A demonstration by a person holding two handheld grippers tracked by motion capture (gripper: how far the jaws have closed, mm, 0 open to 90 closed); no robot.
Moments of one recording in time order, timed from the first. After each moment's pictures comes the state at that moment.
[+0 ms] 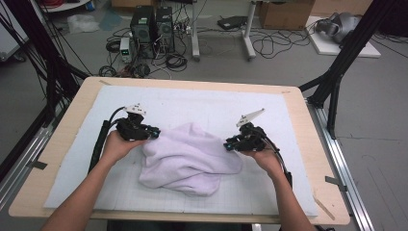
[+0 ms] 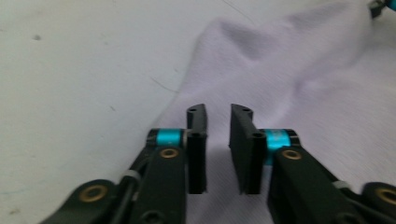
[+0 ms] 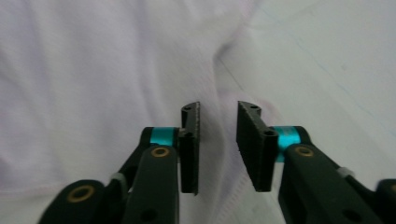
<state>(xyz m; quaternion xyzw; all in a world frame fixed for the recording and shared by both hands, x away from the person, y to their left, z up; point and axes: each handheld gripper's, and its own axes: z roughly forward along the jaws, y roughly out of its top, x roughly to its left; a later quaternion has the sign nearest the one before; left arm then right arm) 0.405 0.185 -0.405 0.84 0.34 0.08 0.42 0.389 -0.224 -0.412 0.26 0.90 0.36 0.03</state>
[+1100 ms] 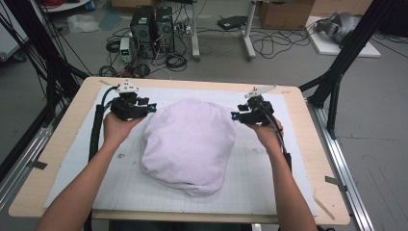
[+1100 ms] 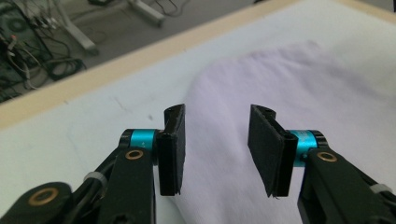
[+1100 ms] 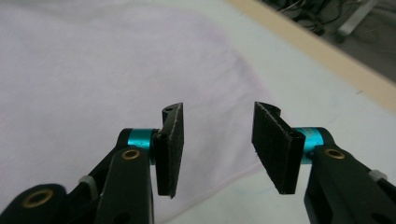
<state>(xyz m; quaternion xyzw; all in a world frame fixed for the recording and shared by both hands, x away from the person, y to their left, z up) 0.413 0.191 -0.360 0.79 0.37 0.20 0.44 0.428 -0.235 -0.362 0.32 0.85 0.39 0.16</state>
